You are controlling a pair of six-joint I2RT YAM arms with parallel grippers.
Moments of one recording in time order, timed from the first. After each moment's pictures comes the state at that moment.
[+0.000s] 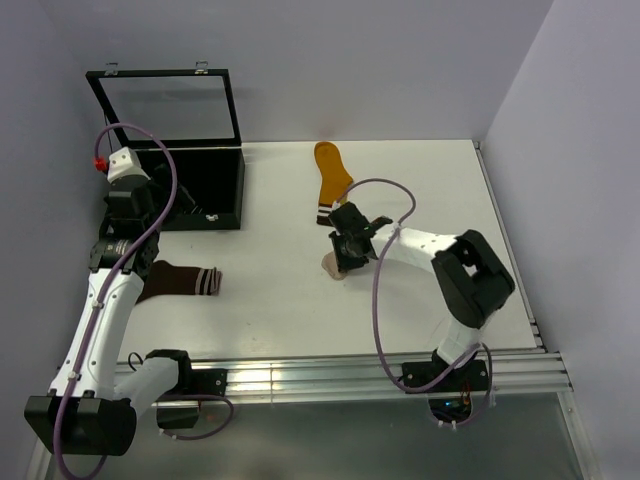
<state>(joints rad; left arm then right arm) -0.06 1.00 1.03 -0.42 -0.25 -0.46 0.64 1.68 1.02 -0.42 0.05 0.43</state>
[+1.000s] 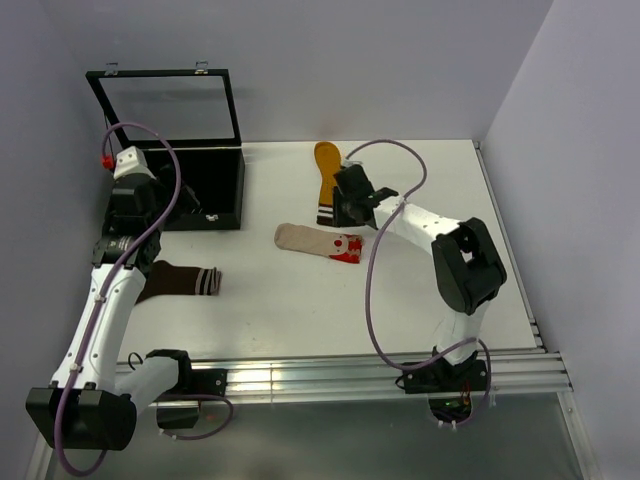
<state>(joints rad) -0.06 1.03 1.03 -0.42 -0.21 -0.46 0.56 1.83 1.34 -0.38 0.16 0.41</state>
